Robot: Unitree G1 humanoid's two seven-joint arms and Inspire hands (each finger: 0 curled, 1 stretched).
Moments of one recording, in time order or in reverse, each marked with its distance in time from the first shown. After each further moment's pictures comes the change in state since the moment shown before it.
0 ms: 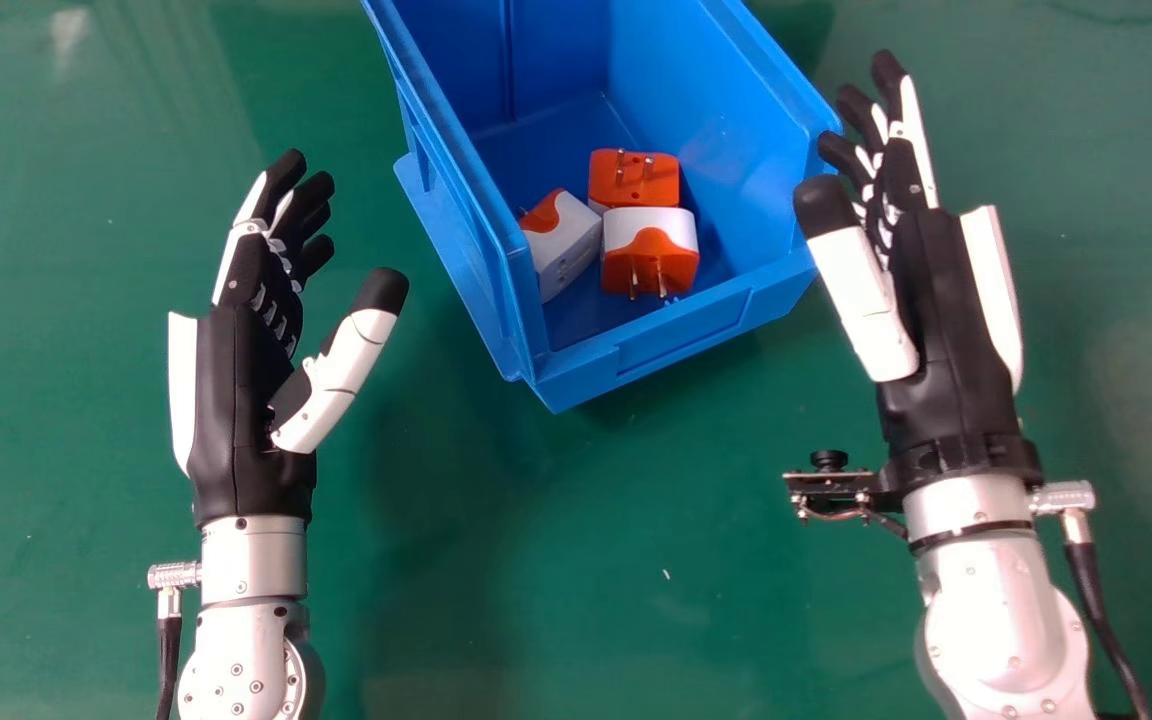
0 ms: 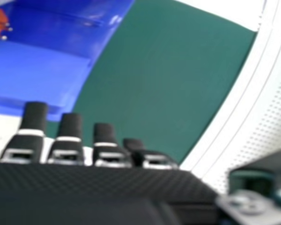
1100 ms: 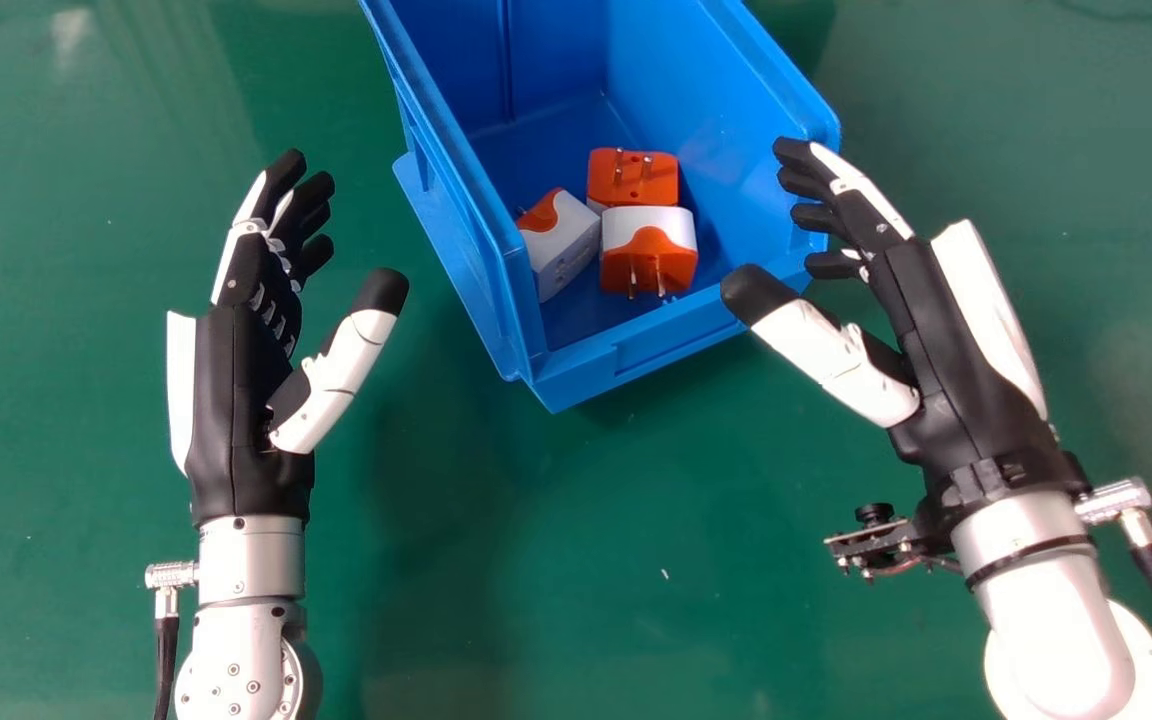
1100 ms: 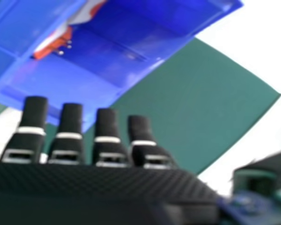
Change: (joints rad) left arm 0.001 0.002 0.000 -0.001 -0.004 0.000 -0.007; right arm 0.066 -0.124 0.033 -0.202 -0.206 0.205 0.171
